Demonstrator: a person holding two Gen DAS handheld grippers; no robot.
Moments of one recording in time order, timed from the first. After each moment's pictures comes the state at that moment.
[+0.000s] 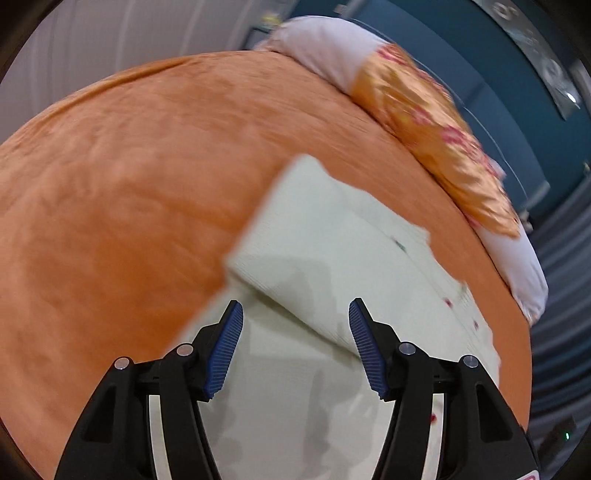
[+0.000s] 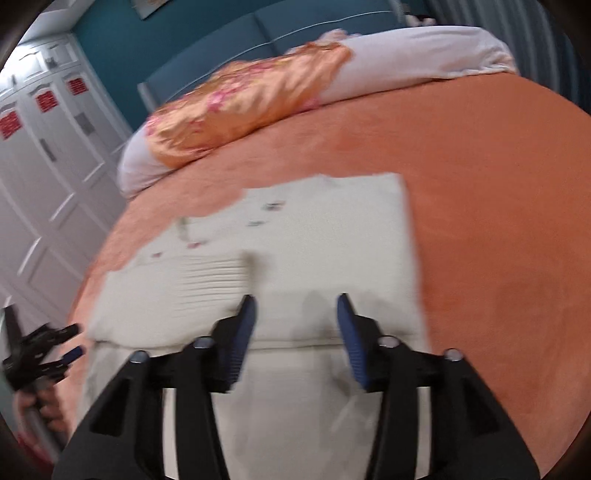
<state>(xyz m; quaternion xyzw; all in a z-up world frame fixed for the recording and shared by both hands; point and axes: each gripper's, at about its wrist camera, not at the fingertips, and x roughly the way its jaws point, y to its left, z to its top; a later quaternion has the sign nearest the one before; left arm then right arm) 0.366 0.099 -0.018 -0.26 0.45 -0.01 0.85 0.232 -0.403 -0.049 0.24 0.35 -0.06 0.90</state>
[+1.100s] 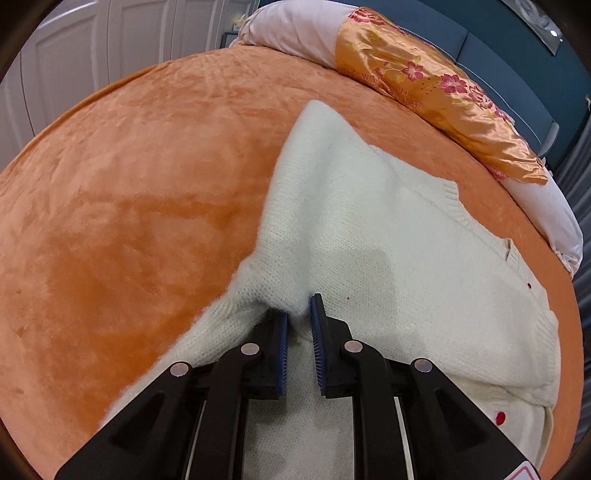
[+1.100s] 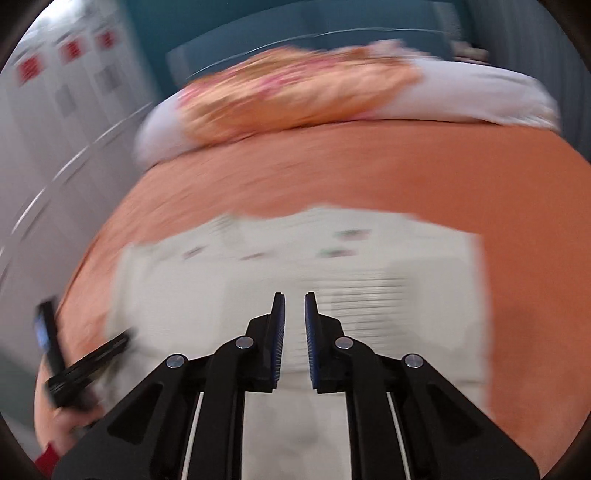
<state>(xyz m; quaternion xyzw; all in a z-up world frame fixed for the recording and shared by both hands) 0.379 0.056 -0.060 -0.14 0.47 0.00 0.87 0.306 -0.304 -0.004 0.13 0.39 0.01 0.91</state>
